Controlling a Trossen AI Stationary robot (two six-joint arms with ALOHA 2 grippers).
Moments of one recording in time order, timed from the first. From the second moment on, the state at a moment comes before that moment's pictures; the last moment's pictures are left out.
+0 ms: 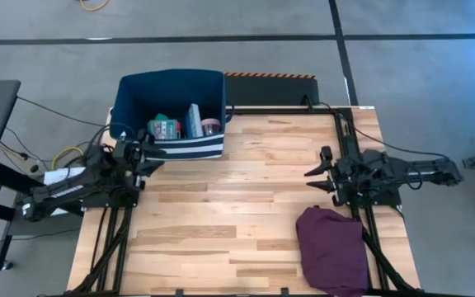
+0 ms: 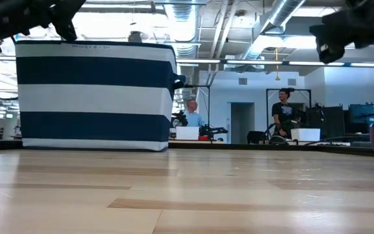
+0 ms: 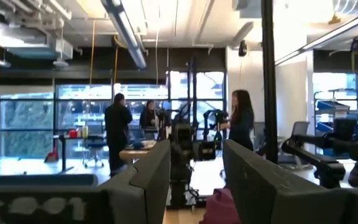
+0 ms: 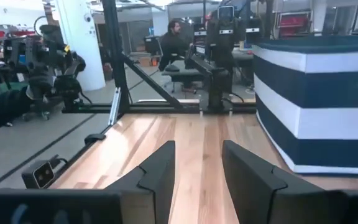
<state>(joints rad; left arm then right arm) 0.43 0.15 0.12 0.44 0.44 -0.20 0.05 0.21 0.19 0.01 -0.13 0.01</state>
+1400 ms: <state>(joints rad) 0.02 0.22 0.01 0.25 0.05 -0.15 0.06 0.15 0.01 0.12 0.04 0.11</state>
